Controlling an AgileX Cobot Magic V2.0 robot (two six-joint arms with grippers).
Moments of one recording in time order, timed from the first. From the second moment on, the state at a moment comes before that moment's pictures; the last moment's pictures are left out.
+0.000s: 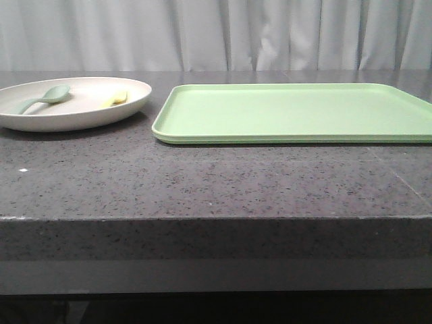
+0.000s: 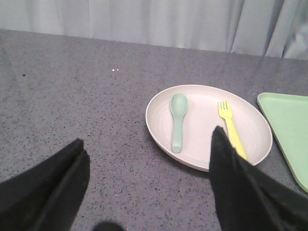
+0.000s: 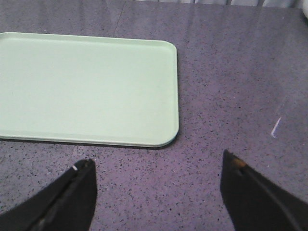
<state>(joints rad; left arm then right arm) -0.03 0.54 -0.73 0.03 0.58 -0.11 -0.01 0.48 -0.54 0.06 0.50 -0.03</state>
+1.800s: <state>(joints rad) 0.17 2.06 -1.83 -0.40 1.21 0.36 -0.01 0.48 -0.54 0.06 0.50 -0.03</state>
